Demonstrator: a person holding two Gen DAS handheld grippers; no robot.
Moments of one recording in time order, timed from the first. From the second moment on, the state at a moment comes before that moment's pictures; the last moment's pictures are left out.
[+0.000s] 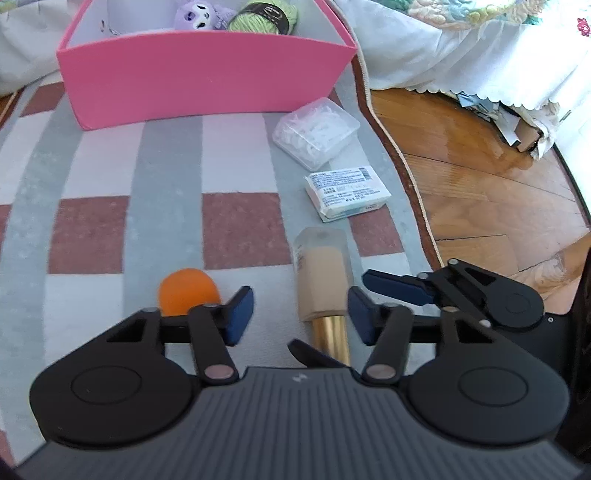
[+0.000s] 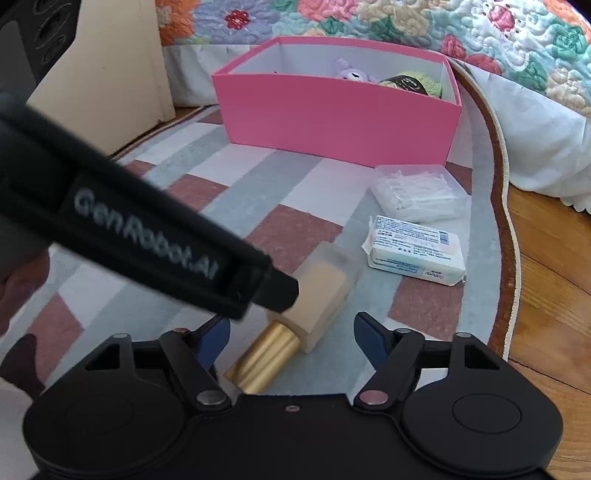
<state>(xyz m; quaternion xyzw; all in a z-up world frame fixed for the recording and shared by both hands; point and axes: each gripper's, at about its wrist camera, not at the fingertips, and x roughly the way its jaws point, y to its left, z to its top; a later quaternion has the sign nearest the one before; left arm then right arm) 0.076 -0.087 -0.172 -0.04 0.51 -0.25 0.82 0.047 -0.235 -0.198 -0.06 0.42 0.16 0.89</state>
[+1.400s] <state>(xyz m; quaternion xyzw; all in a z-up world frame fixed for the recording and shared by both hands) 0.084 -0.093 -0.210 -0.18 0.57 -0.25 0.76 0.053 -0.257 -0.209 0.11 0.49 0.10 0.86</state>
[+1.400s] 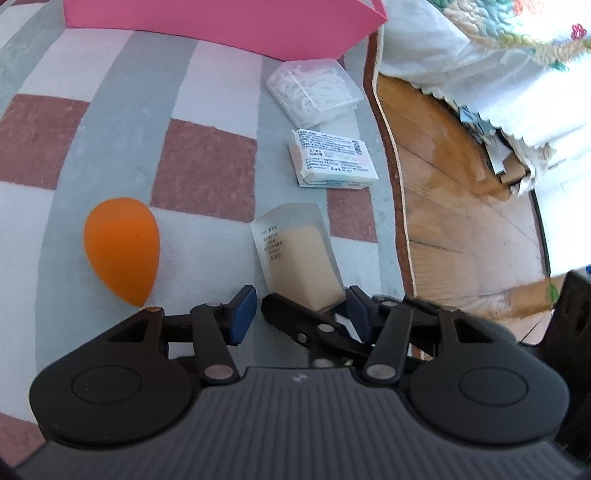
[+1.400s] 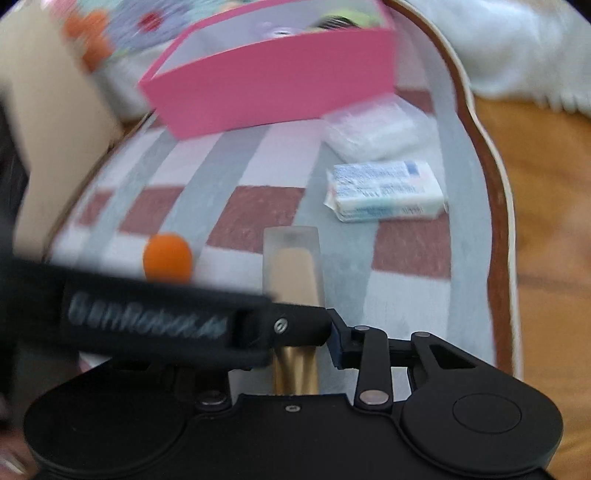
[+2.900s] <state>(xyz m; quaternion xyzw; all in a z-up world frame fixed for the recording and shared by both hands) 0.073 -0.029 0.023 -0.15 0.50 -0.23 0.82 0.063 -0.206 0.002 0.05 0.46 0.22 0.86</state>
